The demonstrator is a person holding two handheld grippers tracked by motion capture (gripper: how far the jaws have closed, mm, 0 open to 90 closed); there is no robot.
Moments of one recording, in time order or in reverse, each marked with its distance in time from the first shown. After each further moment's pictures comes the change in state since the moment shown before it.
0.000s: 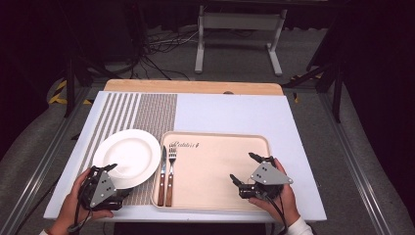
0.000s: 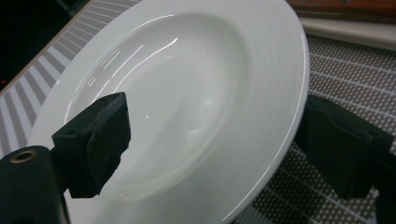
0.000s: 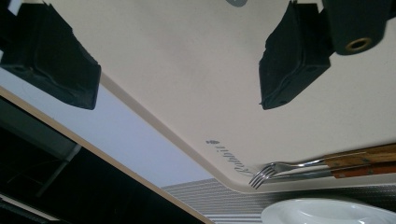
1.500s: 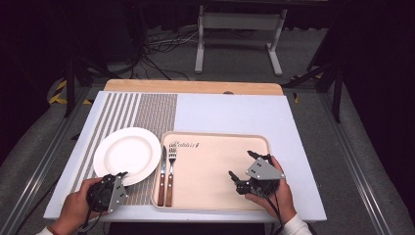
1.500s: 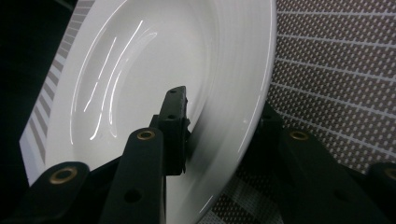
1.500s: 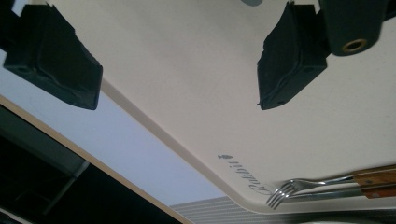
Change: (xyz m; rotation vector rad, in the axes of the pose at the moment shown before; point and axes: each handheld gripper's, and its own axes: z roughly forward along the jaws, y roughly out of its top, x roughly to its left) left arm -0.014 0.007 0.012 0.152 0.050 0.233; right arm -0.002 0.001 0.014 0.080 -0.042 0.007
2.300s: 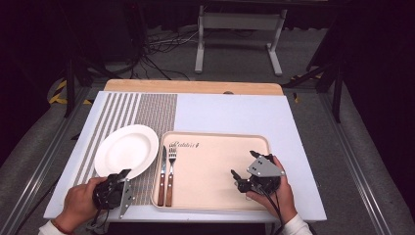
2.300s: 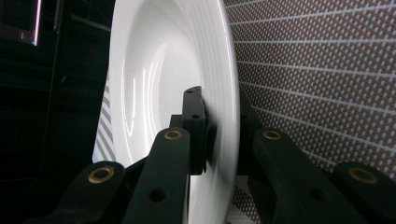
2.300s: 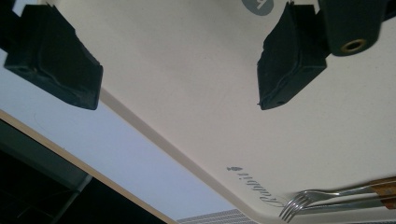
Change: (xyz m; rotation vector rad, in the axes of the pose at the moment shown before) left arm -0.006 0.017 0.001 0.055 0.163 0.232; right arm -0.004 -0.003 0.001 0.037 -0.017 0.025
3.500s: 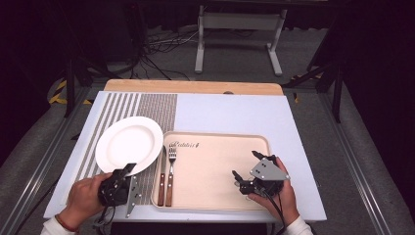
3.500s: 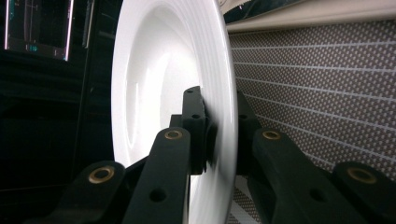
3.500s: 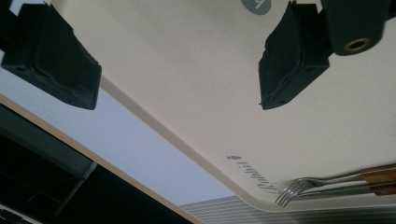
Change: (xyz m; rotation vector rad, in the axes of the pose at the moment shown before) left arm 0.017 0.026 -0.009 -0.031 0.082 0.031; right arm 0.001 -0.001 -0.010 -0.053 -0.010 -0.008
